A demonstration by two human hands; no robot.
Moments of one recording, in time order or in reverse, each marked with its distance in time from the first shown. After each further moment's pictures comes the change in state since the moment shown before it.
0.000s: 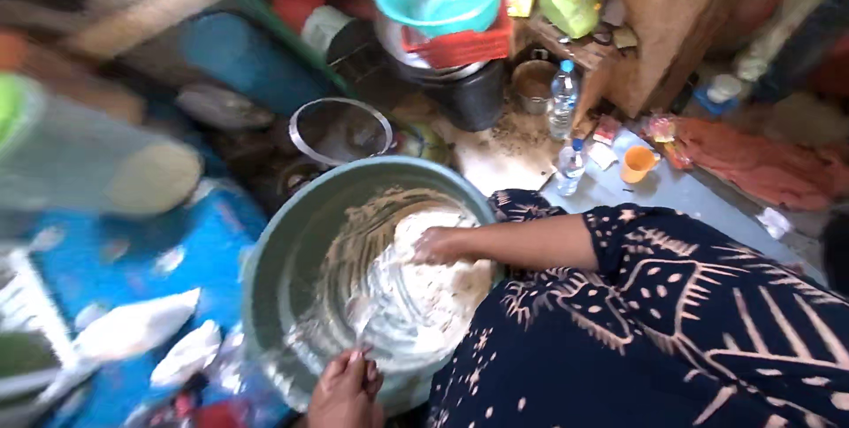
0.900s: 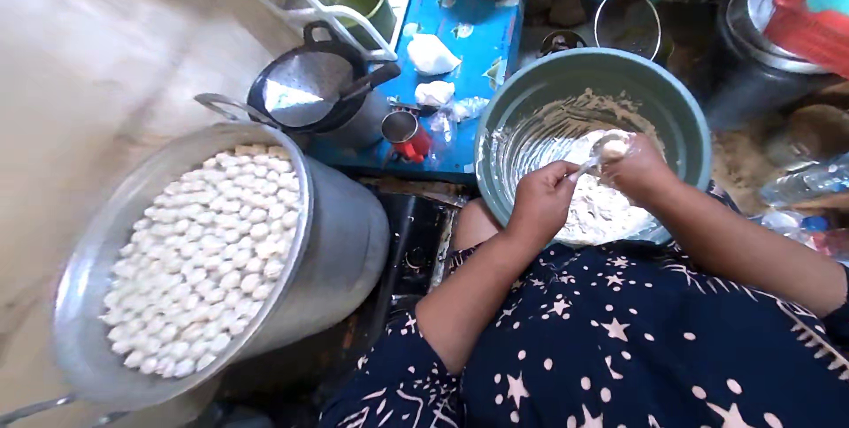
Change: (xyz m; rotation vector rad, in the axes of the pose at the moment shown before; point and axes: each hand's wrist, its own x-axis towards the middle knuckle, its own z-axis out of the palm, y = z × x) left_hand -0.033 0.039 0.002 0.173 0.032 0.327; right_hand -0.043 -0.061 0.066 -0.326 0.057 -0.343
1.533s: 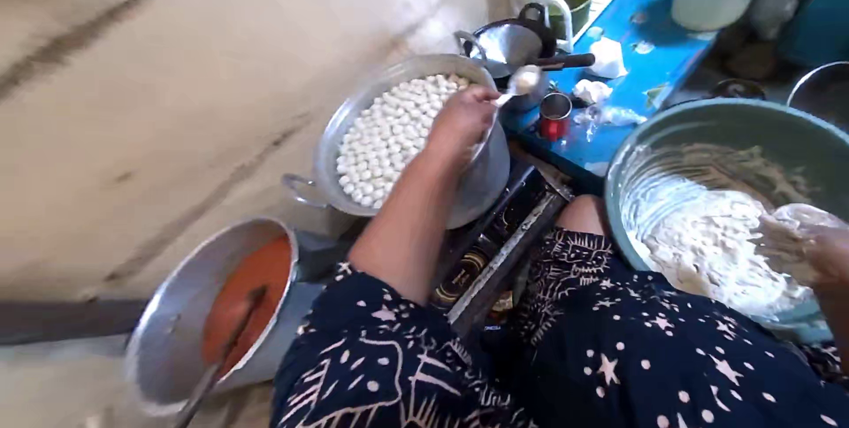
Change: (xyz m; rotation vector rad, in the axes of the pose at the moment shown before) left_hand -0.073 -0.019 -0.247 0.125 0.599 -0.393; right_hand 0.025 0.041 -0.022 0.188 -0.048 0.379
